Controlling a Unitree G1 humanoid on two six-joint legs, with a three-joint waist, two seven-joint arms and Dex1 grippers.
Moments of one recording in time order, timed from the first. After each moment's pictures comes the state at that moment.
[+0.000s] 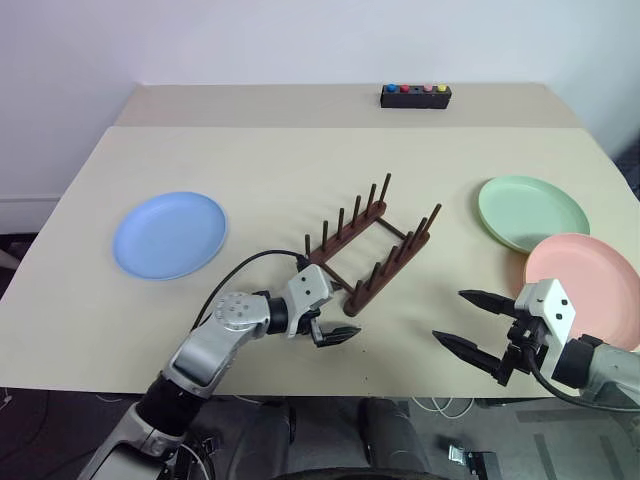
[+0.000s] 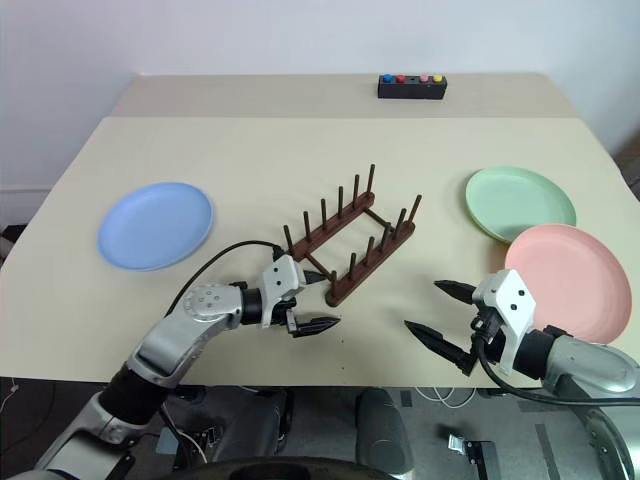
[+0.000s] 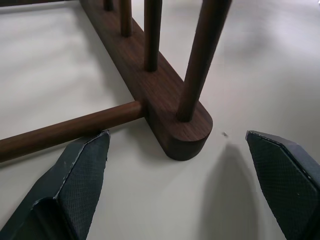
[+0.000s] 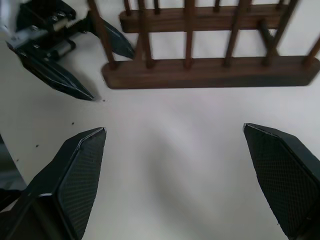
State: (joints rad) left arm -0.30 0.38 -0.42 -0.18 -0.15 0.44 -0.78; right arm 0.39 -0.76 -0.40 -0.62 0.60 0.51 0.84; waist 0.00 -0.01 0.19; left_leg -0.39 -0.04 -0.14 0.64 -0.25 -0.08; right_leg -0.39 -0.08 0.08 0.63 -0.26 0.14
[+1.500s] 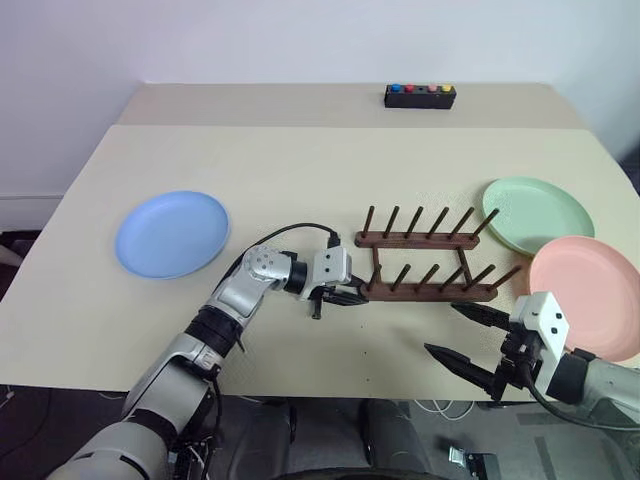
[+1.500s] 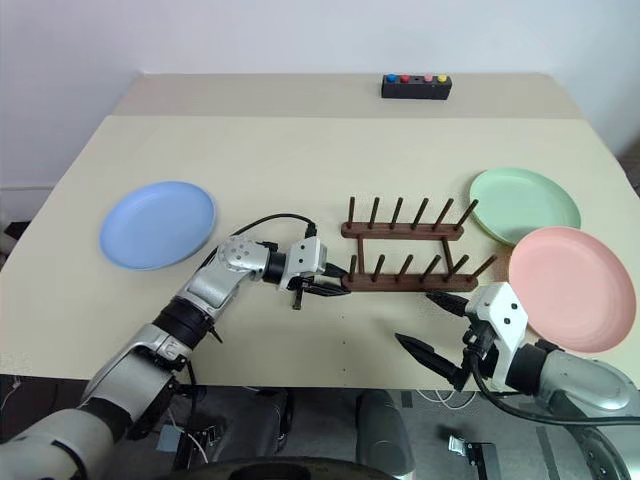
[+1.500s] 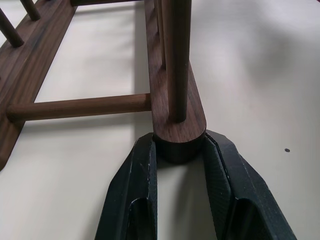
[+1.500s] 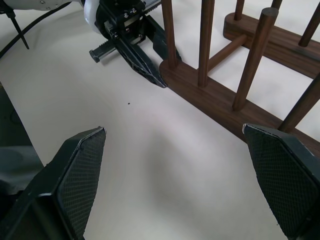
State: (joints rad) left arm -0.69 0.25 -0.44 0.51 -0.04 -0.10 -1.18; right arm 0.47 -0.74 -0.39 -0.69 0.64 0.52 0.80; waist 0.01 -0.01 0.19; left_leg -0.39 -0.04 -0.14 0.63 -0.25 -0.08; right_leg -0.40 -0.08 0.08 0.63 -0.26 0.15
